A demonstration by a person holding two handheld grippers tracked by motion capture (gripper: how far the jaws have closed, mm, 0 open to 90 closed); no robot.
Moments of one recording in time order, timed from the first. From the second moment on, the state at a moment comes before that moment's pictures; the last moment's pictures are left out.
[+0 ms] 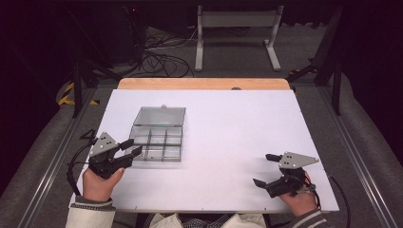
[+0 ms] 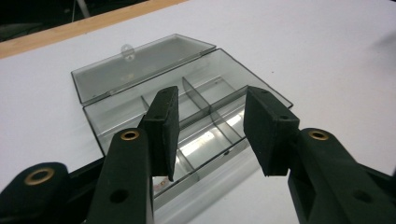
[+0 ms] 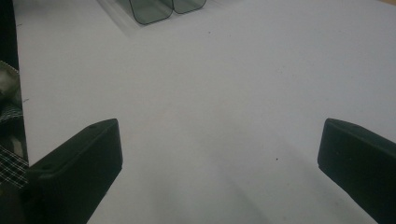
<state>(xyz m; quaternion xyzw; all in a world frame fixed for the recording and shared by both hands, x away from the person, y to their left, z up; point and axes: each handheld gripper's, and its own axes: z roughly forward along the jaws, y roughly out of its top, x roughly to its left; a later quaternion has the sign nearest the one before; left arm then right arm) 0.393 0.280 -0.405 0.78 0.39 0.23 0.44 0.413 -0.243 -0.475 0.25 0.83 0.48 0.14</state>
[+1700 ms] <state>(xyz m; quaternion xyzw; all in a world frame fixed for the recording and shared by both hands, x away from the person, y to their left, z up) 0.365 0.269 -0.479 0.81 0.34 0.19 0.44 0.409 -0.237 -0.475 0.22 0.84 0.48 0.13</state>
